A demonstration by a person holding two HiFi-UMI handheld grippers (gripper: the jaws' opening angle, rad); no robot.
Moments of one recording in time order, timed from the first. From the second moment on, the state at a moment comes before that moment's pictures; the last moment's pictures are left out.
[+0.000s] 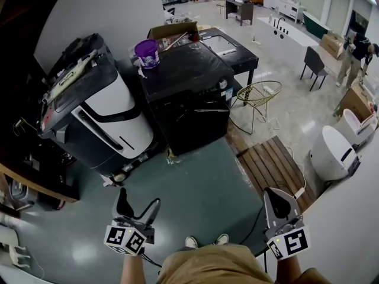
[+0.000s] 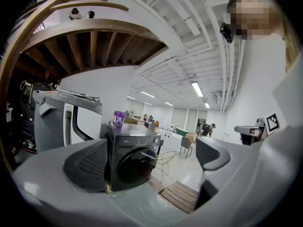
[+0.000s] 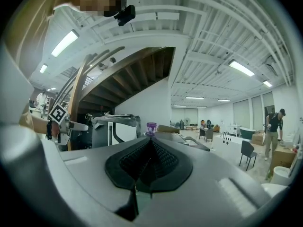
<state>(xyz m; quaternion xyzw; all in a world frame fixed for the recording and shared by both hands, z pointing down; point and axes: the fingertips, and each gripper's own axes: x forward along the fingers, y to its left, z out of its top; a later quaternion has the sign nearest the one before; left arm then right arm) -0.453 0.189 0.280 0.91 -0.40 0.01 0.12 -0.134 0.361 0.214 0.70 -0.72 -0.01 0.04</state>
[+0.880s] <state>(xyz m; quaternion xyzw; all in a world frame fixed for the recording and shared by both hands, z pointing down) -0.297 0.095 0.346 0.93 -0.34 0.05 0.16 -0.008 0.295 0.258 0.74 -0.68 0.02 0.03</state>
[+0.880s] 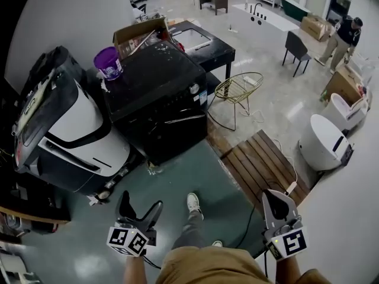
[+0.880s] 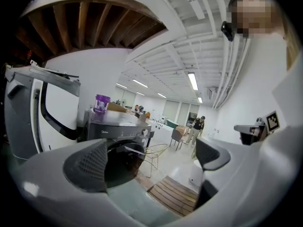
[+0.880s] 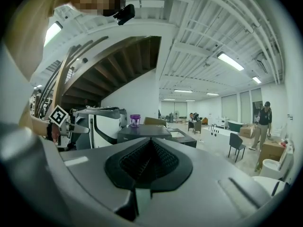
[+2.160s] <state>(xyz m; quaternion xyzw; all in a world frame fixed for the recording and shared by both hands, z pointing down) -0.012 -0.175 0.402 0.93 -0.27 0.19 0.15 0.223 -0.050 0.261 0.70 -0.71 0.07 0.06</state>
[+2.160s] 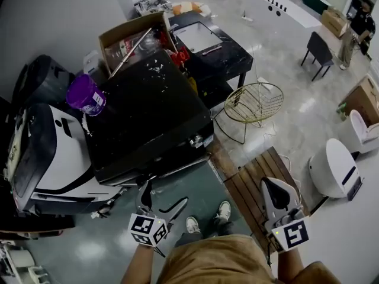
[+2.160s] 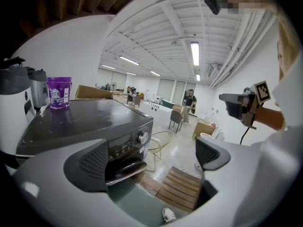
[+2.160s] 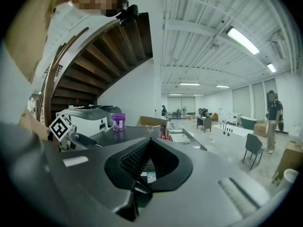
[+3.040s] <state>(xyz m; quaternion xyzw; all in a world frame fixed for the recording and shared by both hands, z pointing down) 0.069 -0.210 0.546 0.87 -0.20 0.45 -0.03 0.261 -0.063 0.362 0.66 -0.74 0.16 0.06</state>
